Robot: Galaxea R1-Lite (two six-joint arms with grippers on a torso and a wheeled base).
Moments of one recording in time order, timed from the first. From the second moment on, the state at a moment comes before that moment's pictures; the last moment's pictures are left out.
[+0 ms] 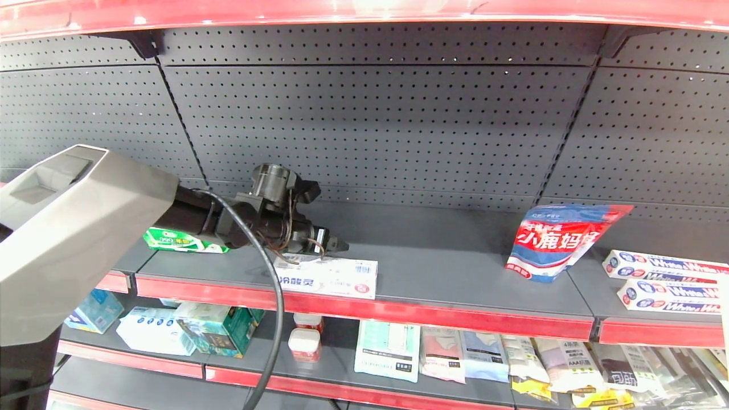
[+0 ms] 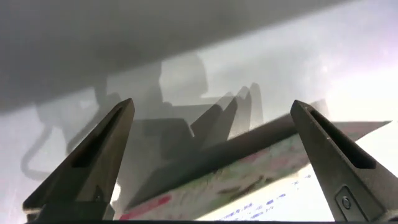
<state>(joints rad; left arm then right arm) -0.37 2.22 -1.42 -0.09 -0.24 -0.03 -0.19 0.10 -0.02 -0.03 0.07 -0.17</state>
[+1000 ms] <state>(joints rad) -0.38 2.20 -1.33 -0.08 -0.37 0.02 -0.20 0.10 -0.02 -0.03 0.07 -0.17</state>
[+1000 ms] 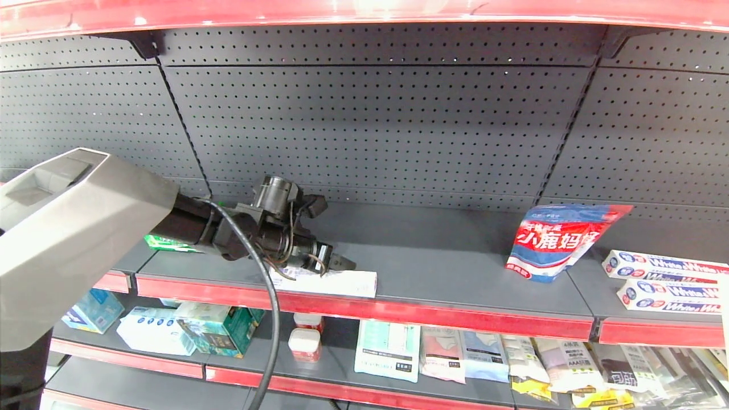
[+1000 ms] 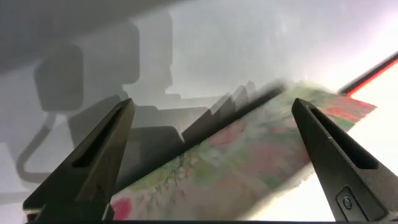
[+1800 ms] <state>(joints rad) -0.37 2.20 -1.36 -0.09 -0.37 0.01 -0.19 0.10 -0.02 -0.03 0.07 -0.17</state>
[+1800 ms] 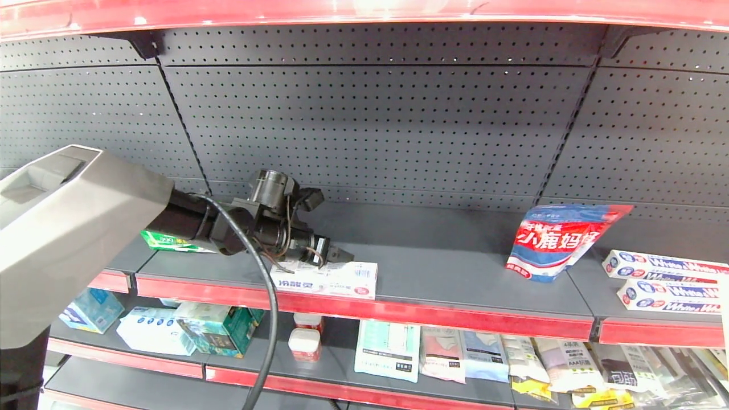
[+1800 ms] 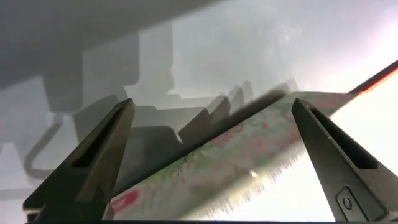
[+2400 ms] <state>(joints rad) -0.33 2.19 -1.41 -0.16 -0.37 -0.01 -0.19 0.10 -0.02 -0.03 0.07 -0.17</state>
